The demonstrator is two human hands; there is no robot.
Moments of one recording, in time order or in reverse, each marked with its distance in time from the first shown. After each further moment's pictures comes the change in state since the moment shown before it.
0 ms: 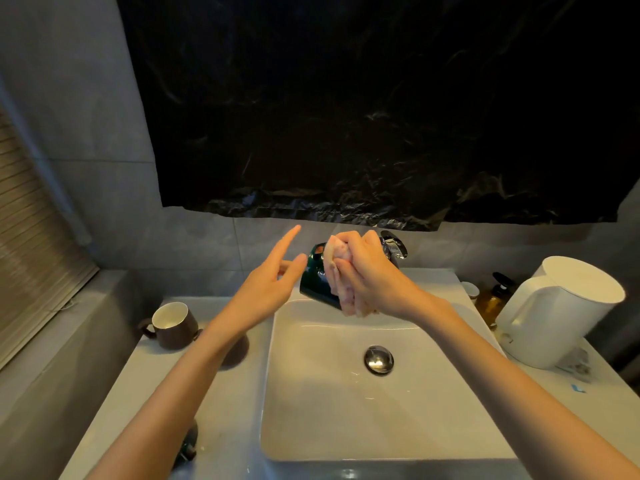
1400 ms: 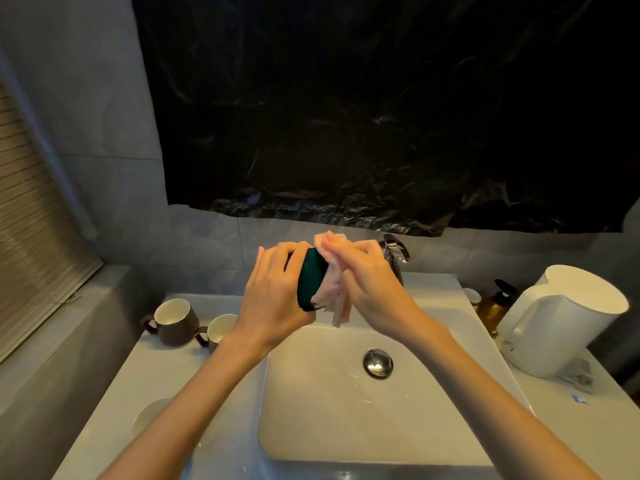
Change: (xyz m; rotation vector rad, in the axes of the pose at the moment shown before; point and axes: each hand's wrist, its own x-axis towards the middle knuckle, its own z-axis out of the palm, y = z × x) left_hand -0.010 -0.011 0.021 0.593 0.348 0.349; right_hand -0.017 -0.022 0.008 0.185 0.057 -0.025
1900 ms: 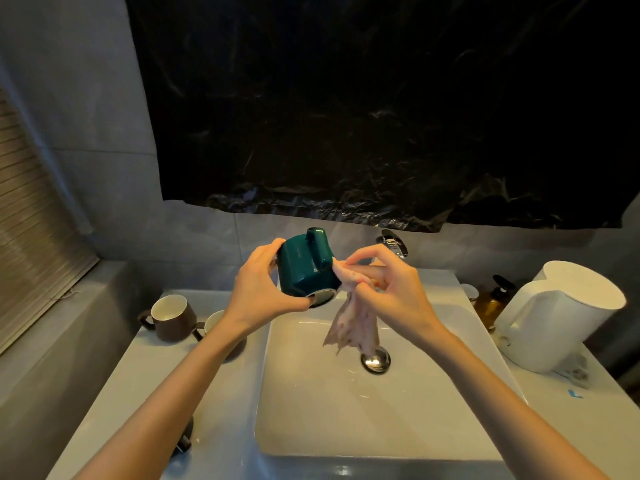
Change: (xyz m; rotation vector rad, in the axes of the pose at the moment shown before) left_hand 0.004 -0.022 0.001 -0.524 -0.104 -0.228; right_hand -0.024 0.013 -0.009 0.351 0.183 0.055
